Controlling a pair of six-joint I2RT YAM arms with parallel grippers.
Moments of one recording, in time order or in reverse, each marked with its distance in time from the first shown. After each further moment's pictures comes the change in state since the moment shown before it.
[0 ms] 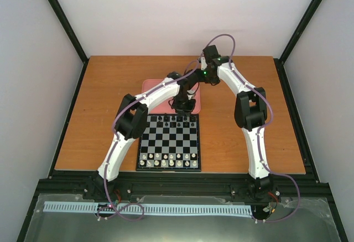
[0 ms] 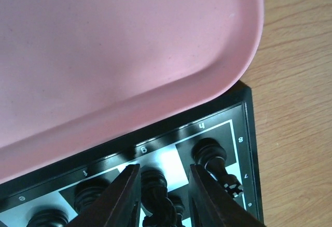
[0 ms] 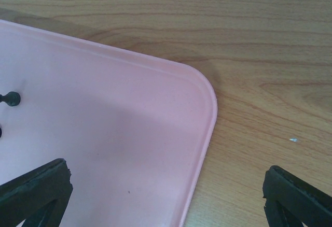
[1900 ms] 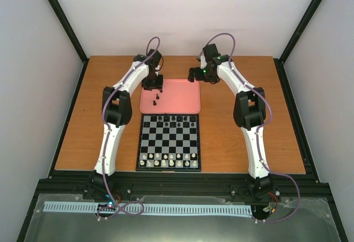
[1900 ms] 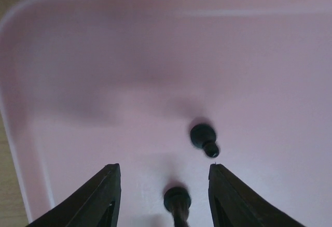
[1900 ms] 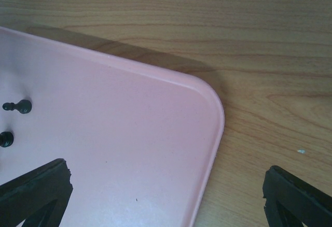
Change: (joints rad) left arm 0.363 0.128 0.257 0.026 -0.203 0.087; right arm -0.003 0.024 0.047 -0.013 -0.029 0.011
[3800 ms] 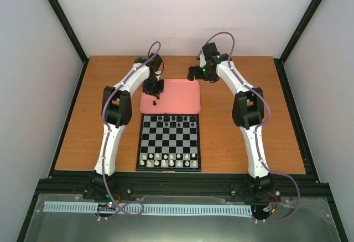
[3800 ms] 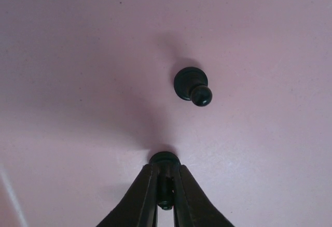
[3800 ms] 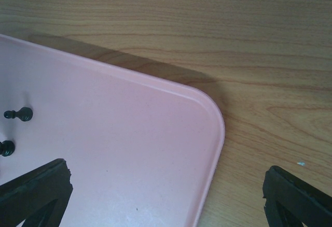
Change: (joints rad) left arm -0.010 -0.026 -0.103 -0.044 0.093 0.004; right arm 0.000 0.048 0.088 -0.032 0.000 -0.003
